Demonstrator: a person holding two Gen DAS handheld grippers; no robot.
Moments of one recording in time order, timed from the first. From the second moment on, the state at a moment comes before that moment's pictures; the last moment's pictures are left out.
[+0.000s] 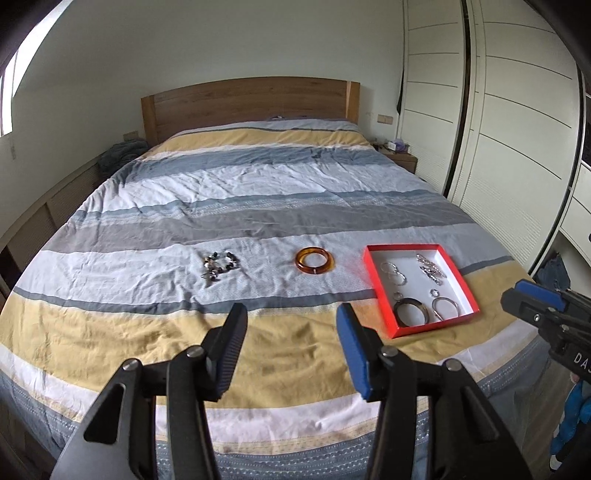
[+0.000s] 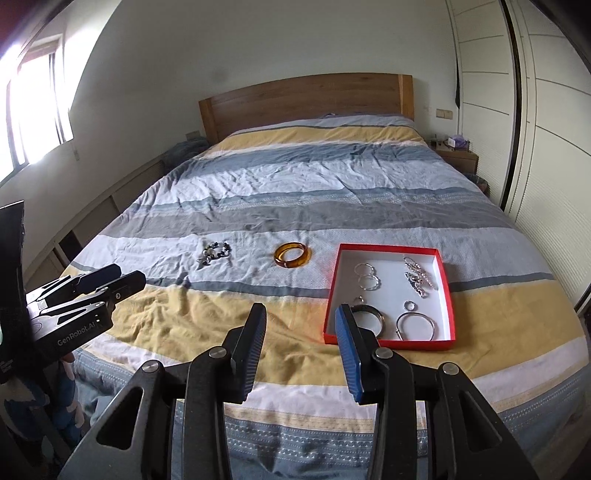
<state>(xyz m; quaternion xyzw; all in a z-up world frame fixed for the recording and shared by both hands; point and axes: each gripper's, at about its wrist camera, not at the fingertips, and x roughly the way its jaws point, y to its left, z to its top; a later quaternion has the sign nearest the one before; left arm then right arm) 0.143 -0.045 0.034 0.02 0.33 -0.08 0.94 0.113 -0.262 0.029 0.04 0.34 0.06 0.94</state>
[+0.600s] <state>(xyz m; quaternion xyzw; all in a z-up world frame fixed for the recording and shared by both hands) 0.080 0.027 0.095 -0.03 0.25 -0.04 0.97 0.054 -0.204 0.085 0.01 0.29 0.09 0.95</state>
